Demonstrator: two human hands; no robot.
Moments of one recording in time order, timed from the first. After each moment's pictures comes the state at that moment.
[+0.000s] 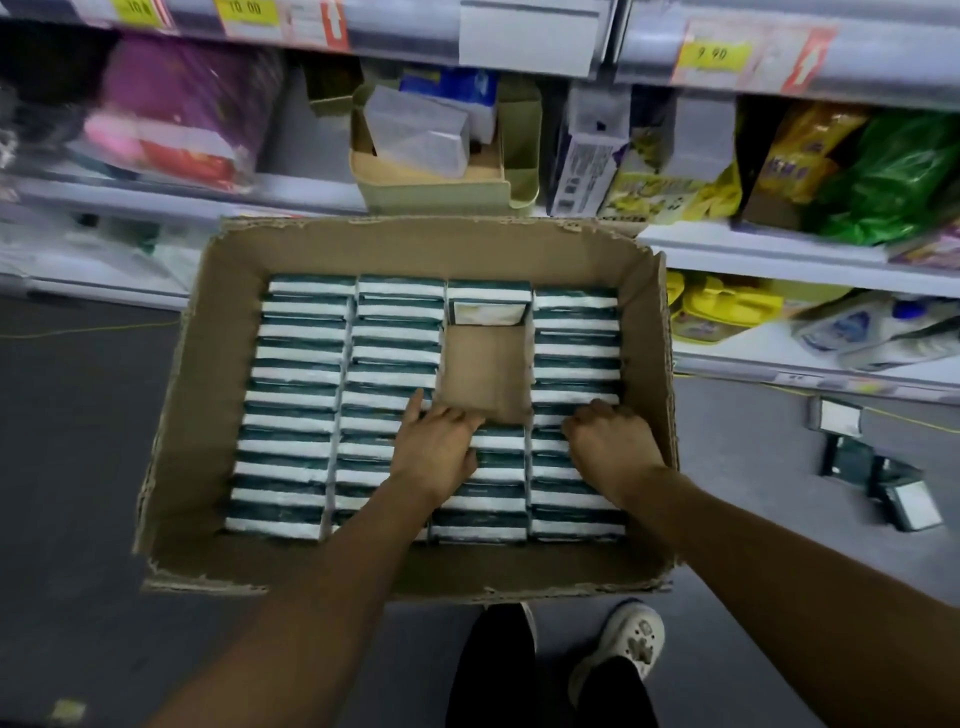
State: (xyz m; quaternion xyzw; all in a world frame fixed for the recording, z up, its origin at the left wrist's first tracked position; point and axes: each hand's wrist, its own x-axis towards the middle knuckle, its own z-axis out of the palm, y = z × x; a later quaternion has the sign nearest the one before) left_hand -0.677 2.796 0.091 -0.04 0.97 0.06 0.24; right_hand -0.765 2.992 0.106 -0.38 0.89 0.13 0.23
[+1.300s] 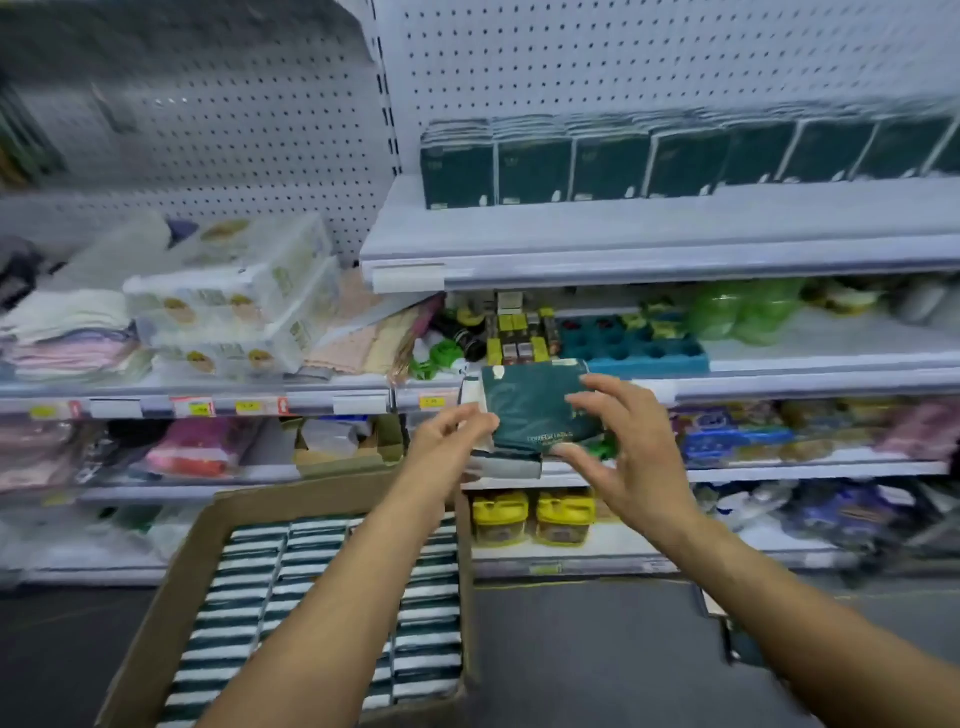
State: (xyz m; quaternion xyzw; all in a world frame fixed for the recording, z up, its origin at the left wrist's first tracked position) left_hand -0.758 3.019 0.467 -0.22 0.69 0.69 -0.02; right_hand -0.802 3.224 0.456 -0.33 0.85 -0.35 -0.23
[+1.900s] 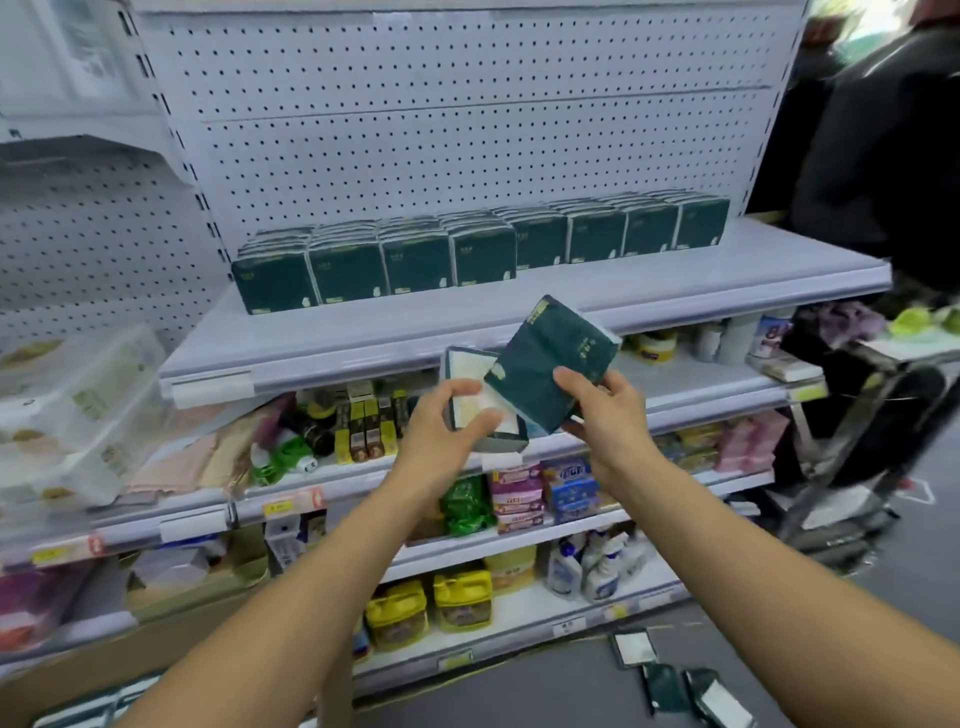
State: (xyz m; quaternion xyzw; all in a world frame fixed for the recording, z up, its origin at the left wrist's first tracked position) left_hand -0.852 3.195 0.536 0.03 0.83 0.55 -0.10; right_hand -0.868 3.369 0.551 0.08 0.60 -0.80 -0.07
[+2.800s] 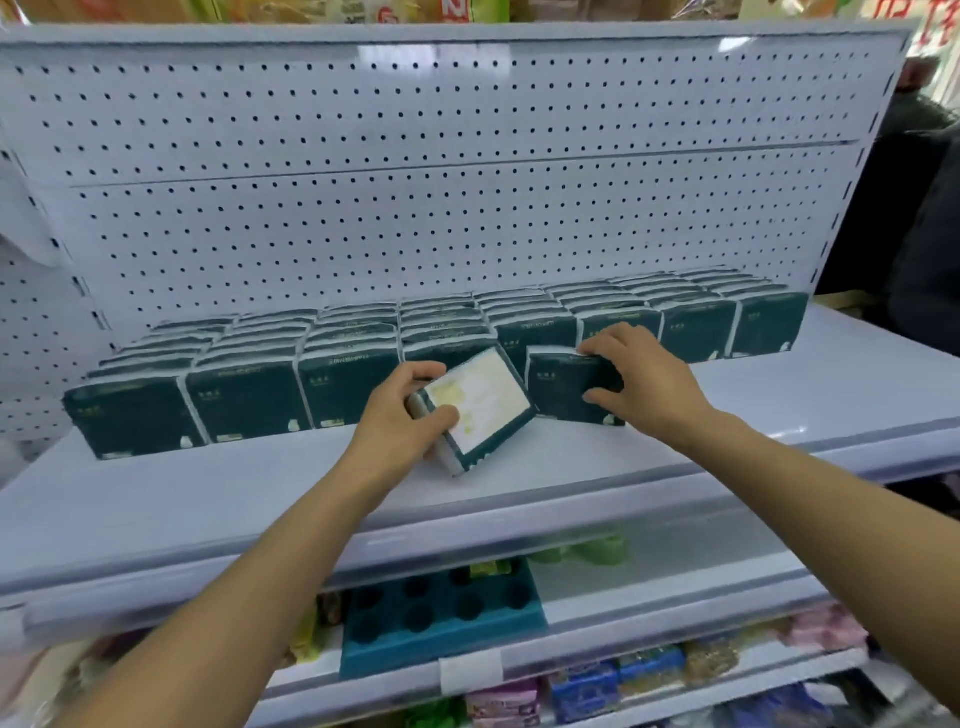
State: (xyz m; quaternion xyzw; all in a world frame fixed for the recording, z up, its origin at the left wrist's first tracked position) left_hand -1.129 3.205 0.598 0.02 0.81 0.57 -0.13; right_hand -1.208 3.478 0.605 -0.21 0.94 -0.15 -0.22
